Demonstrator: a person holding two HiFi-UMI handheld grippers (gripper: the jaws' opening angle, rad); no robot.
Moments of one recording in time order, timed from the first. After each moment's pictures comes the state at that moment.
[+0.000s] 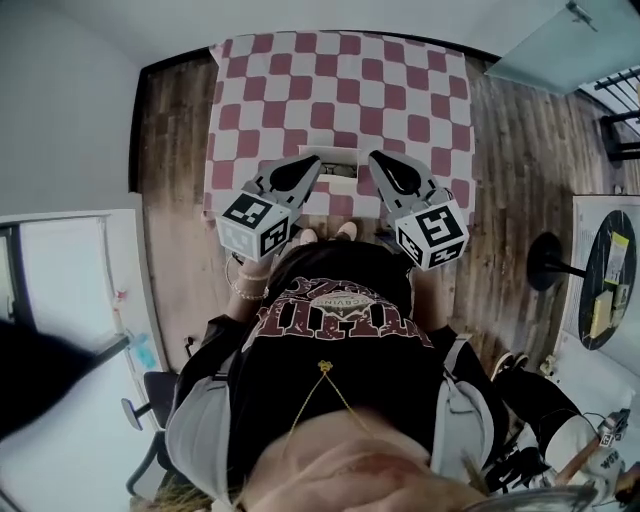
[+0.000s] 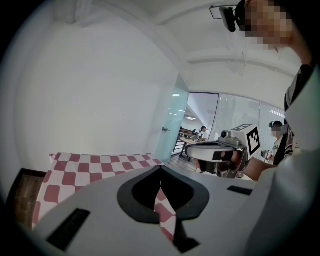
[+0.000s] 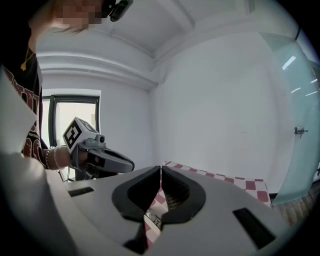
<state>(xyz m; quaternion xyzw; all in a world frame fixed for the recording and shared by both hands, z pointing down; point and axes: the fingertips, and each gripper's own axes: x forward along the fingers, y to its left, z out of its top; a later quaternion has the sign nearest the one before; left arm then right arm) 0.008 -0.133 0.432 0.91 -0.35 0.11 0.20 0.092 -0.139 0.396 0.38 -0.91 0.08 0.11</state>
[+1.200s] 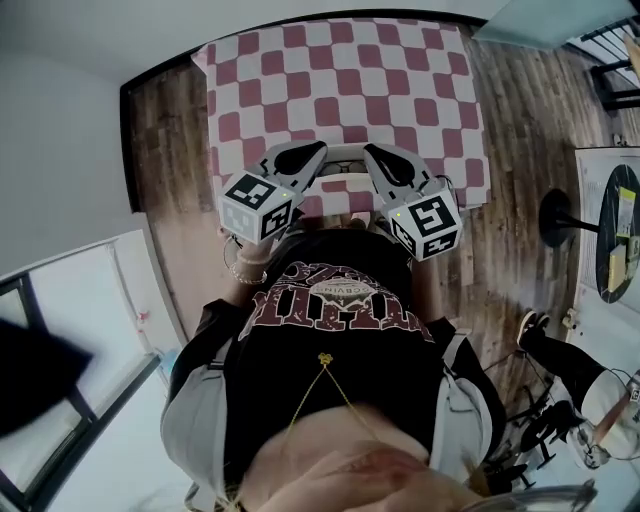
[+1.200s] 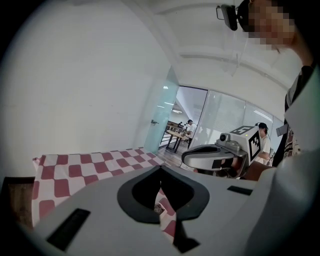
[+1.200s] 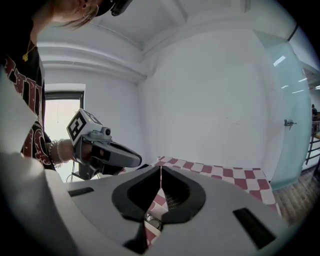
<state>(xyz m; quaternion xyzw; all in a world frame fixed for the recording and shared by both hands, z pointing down) -0.015 -0.179 0.446 0.93 -0.25 0.14 0.21 0.048 -0.167 0.425 0.44 -0.88 0.12 0.13</state>
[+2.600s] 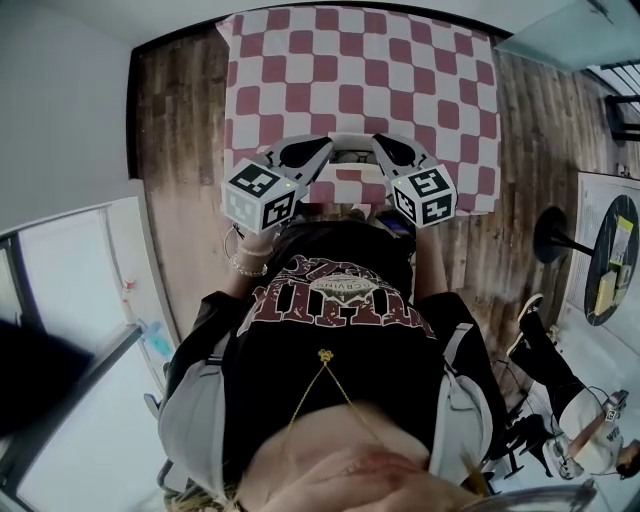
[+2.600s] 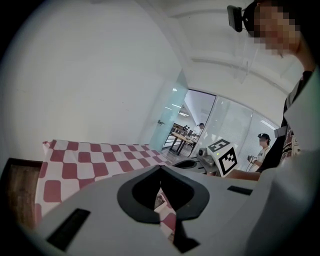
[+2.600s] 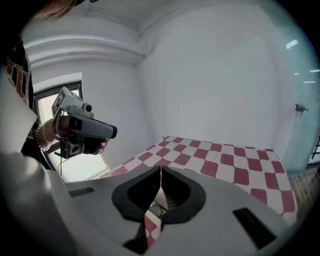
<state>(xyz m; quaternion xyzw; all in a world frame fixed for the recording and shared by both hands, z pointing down) -0.055 -0.167 0.463 0.92 -0.28 0.13 0.25 0.026 -0.188 0.515 0.40 -0.88 0.18 0.21</state>
